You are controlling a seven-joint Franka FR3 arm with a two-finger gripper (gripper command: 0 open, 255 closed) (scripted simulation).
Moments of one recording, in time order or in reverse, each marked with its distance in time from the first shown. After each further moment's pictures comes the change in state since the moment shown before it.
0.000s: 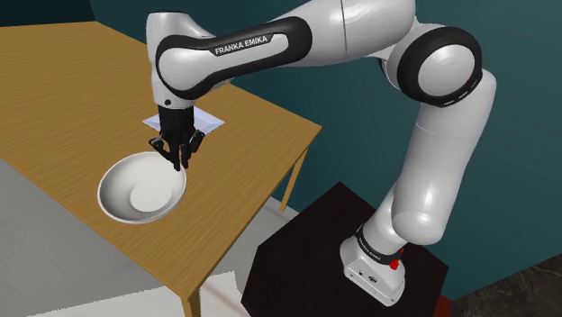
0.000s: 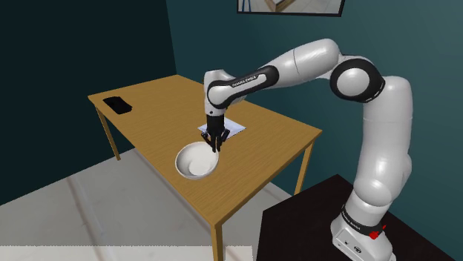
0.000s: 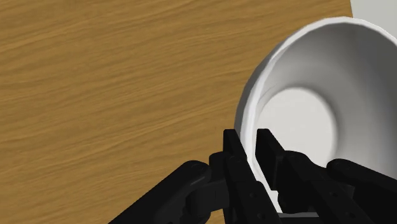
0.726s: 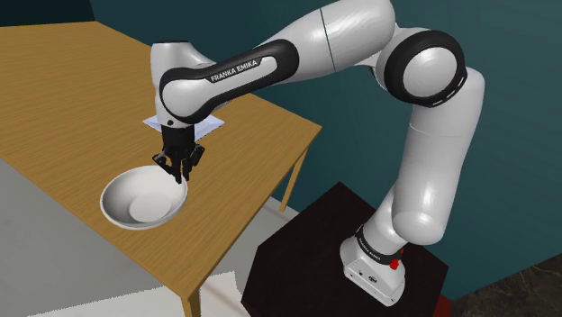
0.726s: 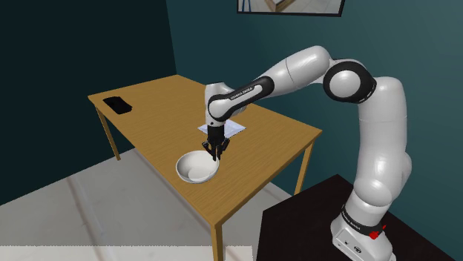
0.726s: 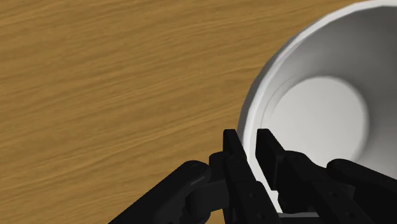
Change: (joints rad) arm 0.007 0.059 -0.008 -0.057 -0.016 0.113 -0.006
